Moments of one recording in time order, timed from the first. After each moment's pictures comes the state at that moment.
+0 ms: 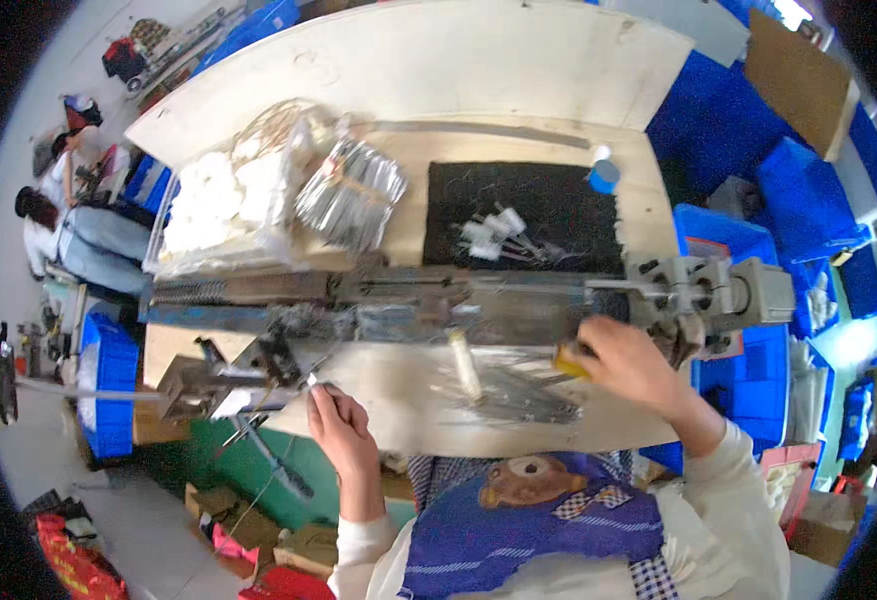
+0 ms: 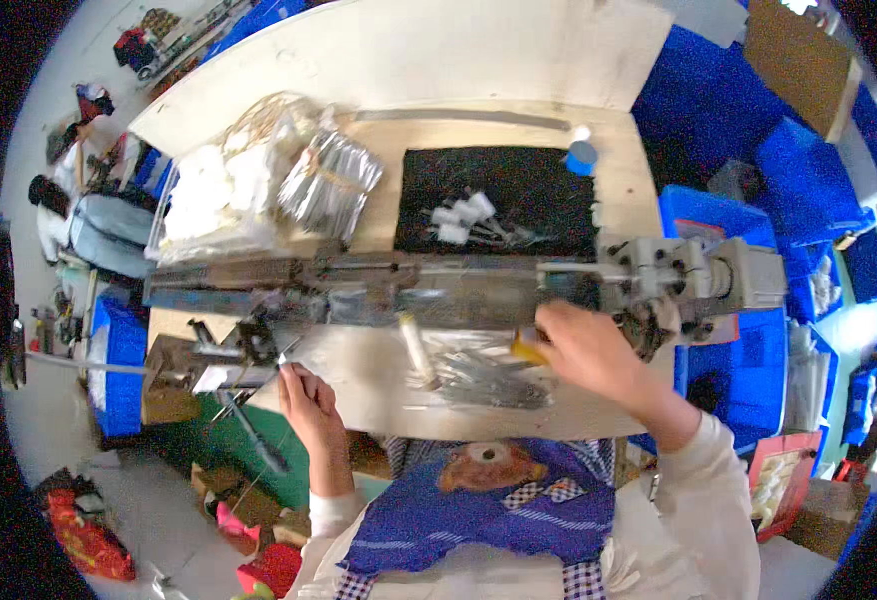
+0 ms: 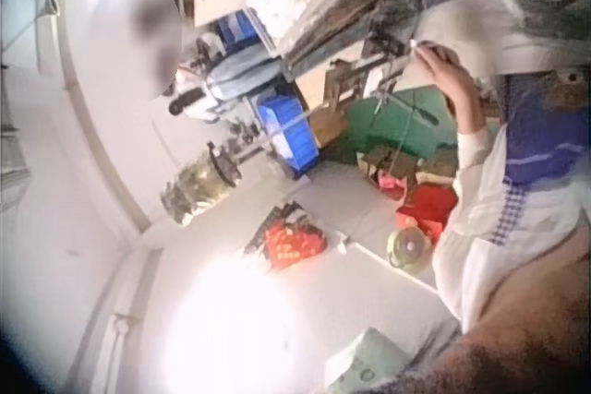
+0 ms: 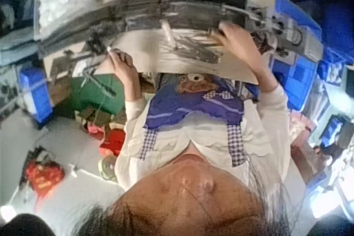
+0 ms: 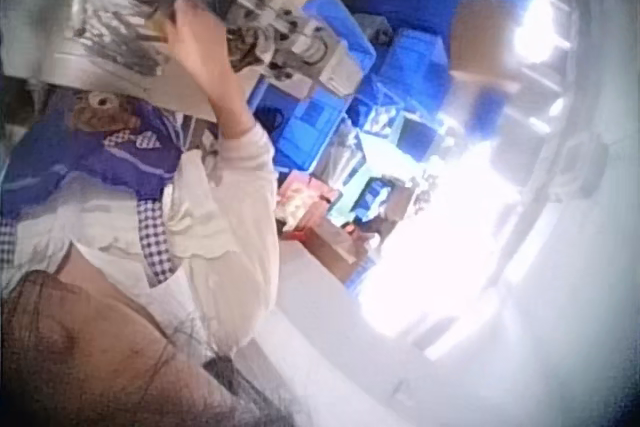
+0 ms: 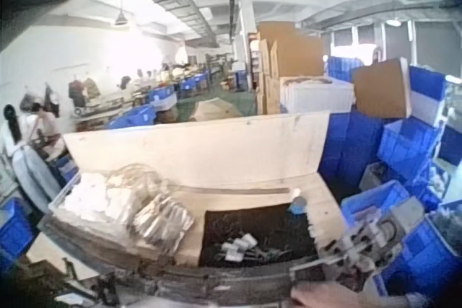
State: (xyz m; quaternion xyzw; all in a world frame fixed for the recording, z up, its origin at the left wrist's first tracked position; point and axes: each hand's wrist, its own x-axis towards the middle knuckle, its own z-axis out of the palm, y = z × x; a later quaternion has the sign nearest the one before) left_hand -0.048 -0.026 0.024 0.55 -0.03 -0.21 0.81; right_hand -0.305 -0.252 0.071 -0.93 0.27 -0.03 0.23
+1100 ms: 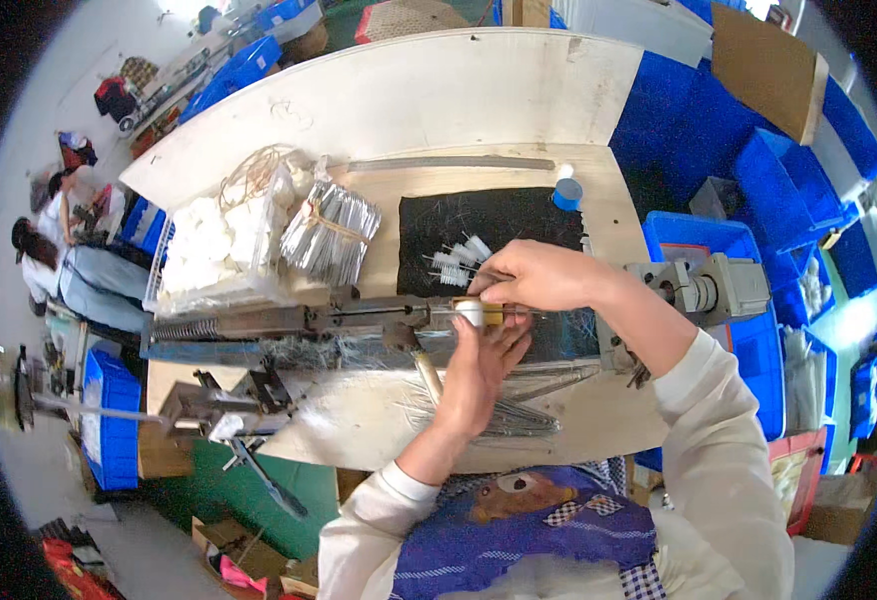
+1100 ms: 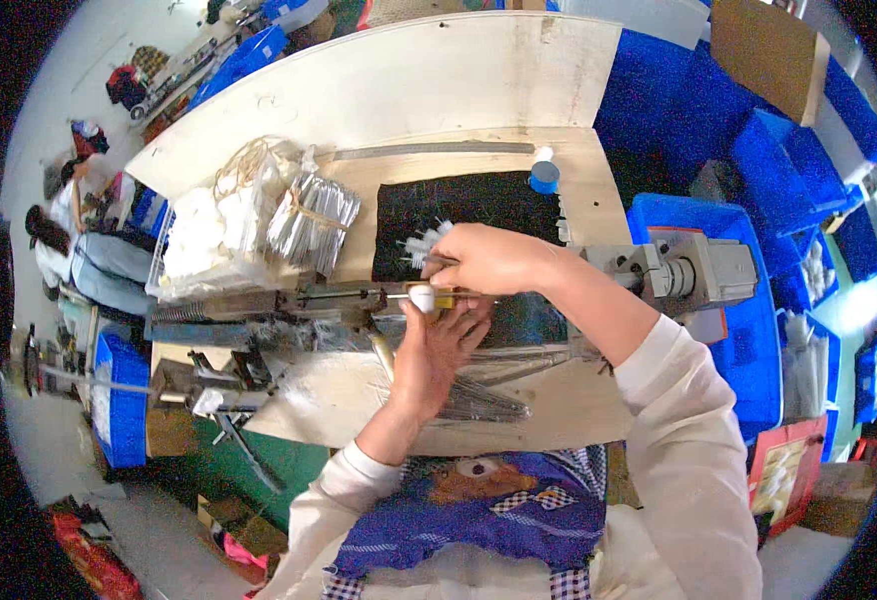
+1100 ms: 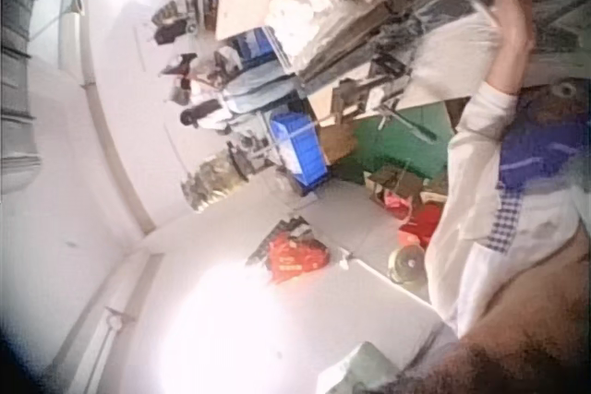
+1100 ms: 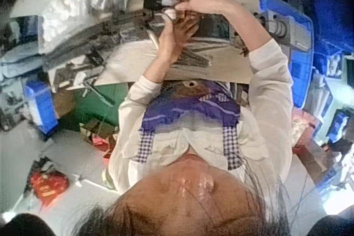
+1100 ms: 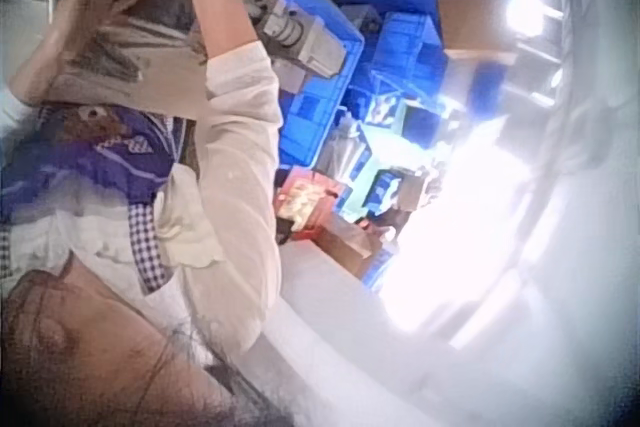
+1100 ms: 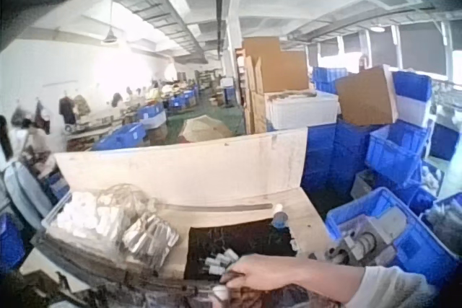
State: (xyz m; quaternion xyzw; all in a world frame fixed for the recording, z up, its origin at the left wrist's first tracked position) left_hand -0.145 -0.167 0.060 0.34 -0.18 -0.62 0.68; right_hand -0.221 -0.320 0.133 -0.87 0.19 0.02 0.46
